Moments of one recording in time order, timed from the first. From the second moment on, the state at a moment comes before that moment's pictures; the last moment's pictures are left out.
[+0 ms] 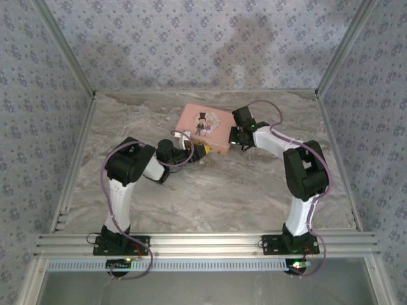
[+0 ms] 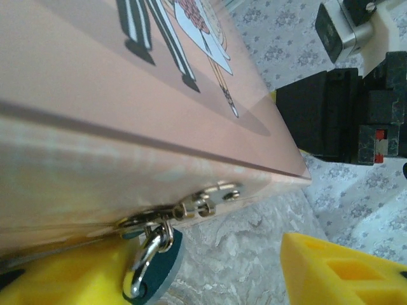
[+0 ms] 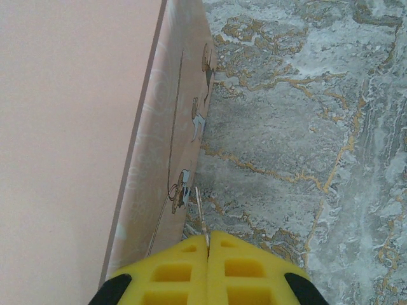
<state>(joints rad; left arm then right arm) -0.49 2.16 0.77 1.25 0.64 -0.87 0.42 1.85 1.27 -0.41 0.12 0.51</state>
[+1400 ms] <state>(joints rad) -0.47 2.19 0.78 1.24 0.62 -0.89 0.42 1.85 1.26 -0.40 0.12 0.51</state>
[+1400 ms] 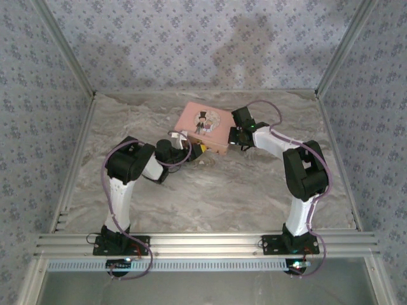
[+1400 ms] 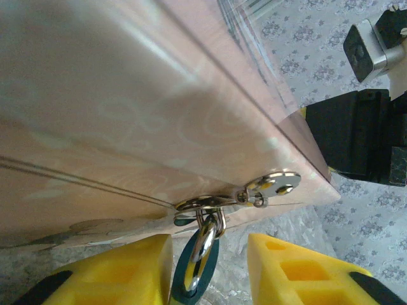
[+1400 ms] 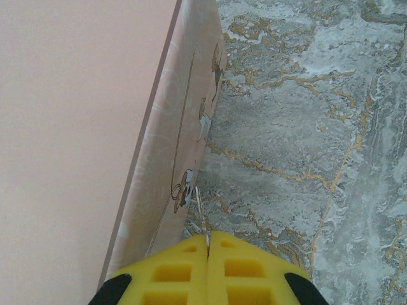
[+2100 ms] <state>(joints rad) -0.45 2.17 0.81 1.13 0.66 -0.89 0.43 1.78 1.18 -0.38 0.12 0.51</state>
